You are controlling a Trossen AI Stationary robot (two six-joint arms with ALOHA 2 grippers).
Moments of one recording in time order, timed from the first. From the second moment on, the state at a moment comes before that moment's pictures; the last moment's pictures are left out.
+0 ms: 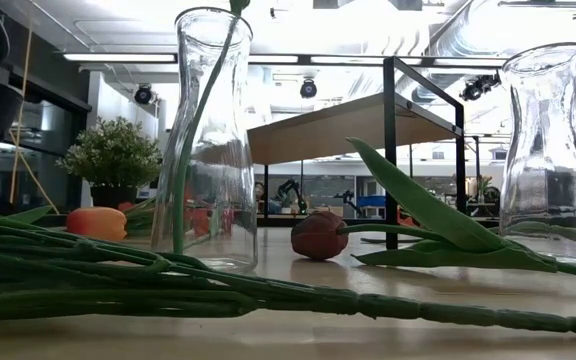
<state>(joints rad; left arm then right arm) -0.77 1.51 0.73 -0.64 -0.08 -1.53 -0.03 0.70 1.20 -0.66 0.28 0.16</state>
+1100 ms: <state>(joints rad) -0.77 1.51 0.73 -0.68 -0.07 -1.62 -0.03 0.70 1.20 -0.66 0.23 0.19</state>
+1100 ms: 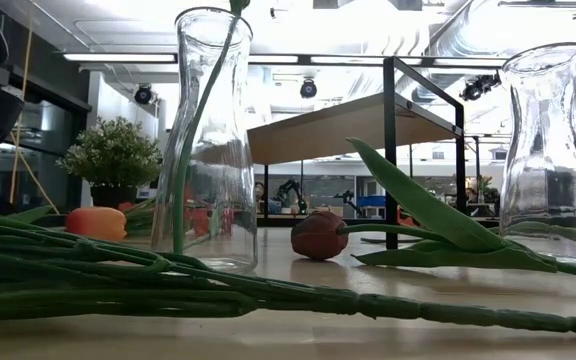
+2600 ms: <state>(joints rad) -0.77 1.51 1.01 -0.99 -0.32 -1.70 -0.03 0.70 1.20 -0.66 0.23 0.18</state>
